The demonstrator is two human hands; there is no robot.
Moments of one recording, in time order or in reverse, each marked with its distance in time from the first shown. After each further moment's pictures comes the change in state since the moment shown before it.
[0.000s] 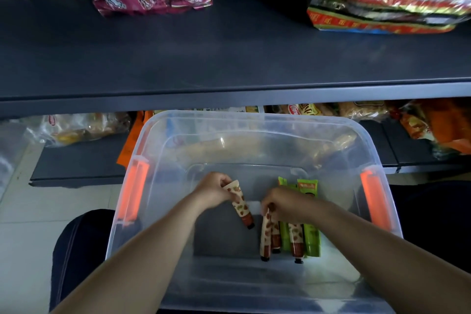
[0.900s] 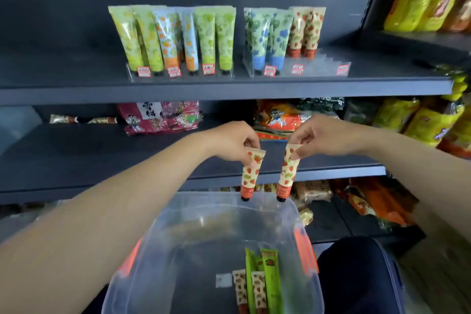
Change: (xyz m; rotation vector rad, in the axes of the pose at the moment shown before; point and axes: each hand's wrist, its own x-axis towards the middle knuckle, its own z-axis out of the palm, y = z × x) left_hand -0.185 0.307 -0.090 0.656 0.145 0.604; right_hand -0.268 -0.067 -0.249 0.040 0.583 -0.130
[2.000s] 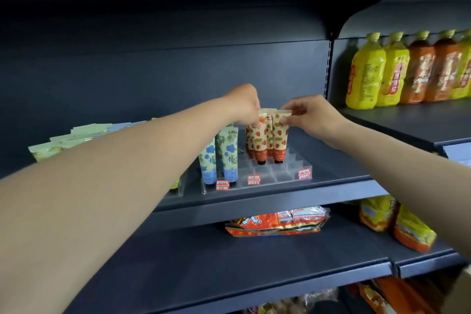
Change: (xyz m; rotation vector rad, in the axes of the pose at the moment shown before) left_hand 0.155 0.132 -0.179 0.204 0.430 -0.046; right_hand 0.078 0.039 -0.192 0.207 0.770 -0.063
